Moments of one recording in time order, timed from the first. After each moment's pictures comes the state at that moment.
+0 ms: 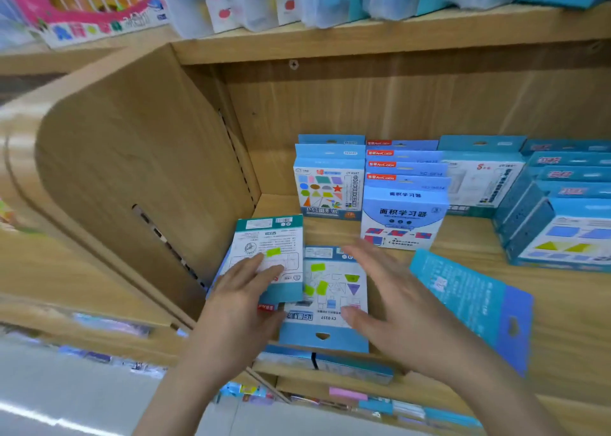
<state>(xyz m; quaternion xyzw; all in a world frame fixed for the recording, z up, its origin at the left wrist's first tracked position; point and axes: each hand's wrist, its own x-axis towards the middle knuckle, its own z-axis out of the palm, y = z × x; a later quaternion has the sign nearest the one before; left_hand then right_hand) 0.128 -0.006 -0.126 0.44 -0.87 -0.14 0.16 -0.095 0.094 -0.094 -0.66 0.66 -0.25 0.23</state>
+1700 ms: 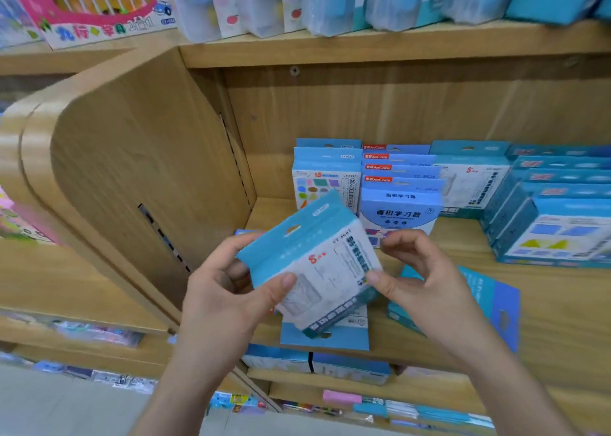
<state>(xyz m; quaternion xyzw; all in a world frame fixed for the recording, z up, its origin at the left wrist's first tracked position) 0.110 0.028 -0.054 0.39 -0.61 -0.54 0.43 -0.103 0.098 -0.094 -0.44 0.61 -0.57 0.32</state>
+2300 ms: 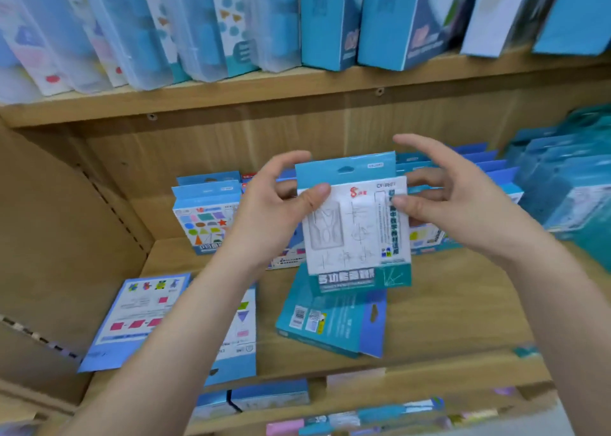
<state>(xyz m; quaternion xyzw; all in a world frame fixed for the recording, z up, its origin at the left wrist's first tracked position) -0.091 0.035 0.002 0.23 -0.70 -0.59 0.34 -0.262 0.174 0.006 -0.48 0.66 -0.54 0.21</state>
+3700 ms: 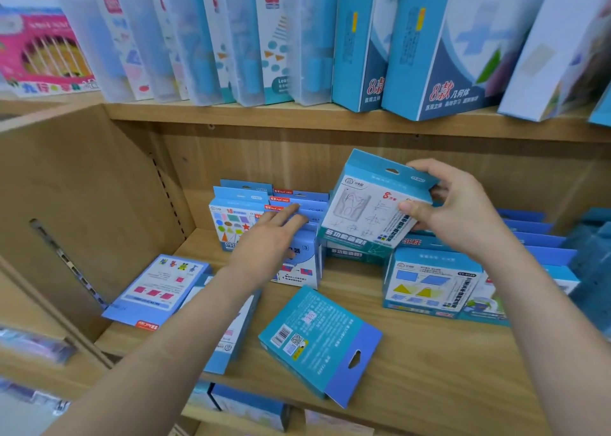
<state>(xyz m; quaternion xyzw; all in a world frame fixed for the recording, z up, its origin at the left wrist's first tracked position) -0.103 -0.022 -0.075 0.39 -0.91 0.06 0.12 -0.344 0.111 0.003 -0.57 0.65 -0.48 0.16</state>
